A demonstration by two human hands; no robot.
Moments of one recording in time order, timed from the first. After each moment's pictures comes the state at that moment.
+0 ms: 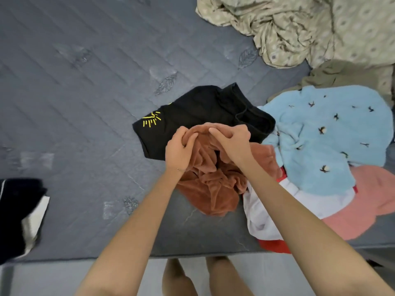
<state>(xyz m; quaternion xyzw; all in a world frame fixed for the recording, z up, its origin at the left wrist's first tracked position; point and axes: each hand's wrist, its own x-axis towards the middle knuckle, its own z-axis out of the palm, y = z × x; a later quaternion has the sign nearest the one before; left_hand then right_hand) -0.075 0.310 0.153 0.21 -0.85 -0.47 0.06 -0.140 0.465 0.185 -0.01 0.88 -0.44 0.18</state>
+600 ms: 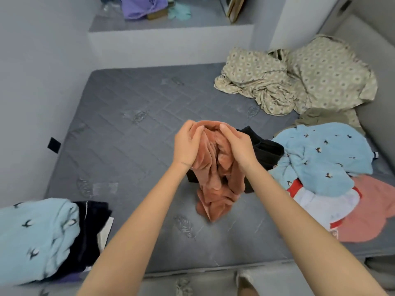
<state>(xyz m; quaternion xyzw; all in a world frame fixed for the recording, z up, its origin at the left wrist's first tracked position) 0.032 0.177 0.385 0.10 -0.82 -0.53 0.19 0.010 0.327 0.397 0.02 0.71 -0.69 0.13</state>
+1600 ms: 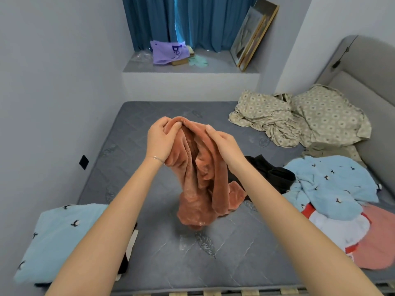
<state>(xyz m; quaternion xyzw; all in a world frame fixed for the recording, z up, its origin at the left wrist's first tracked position) 0.126 0.013 0.501 0.11 -0.80 -0.51 0.28 0.091 0.193 0.506 -0.09 0.75 -0.64 0.14</state>
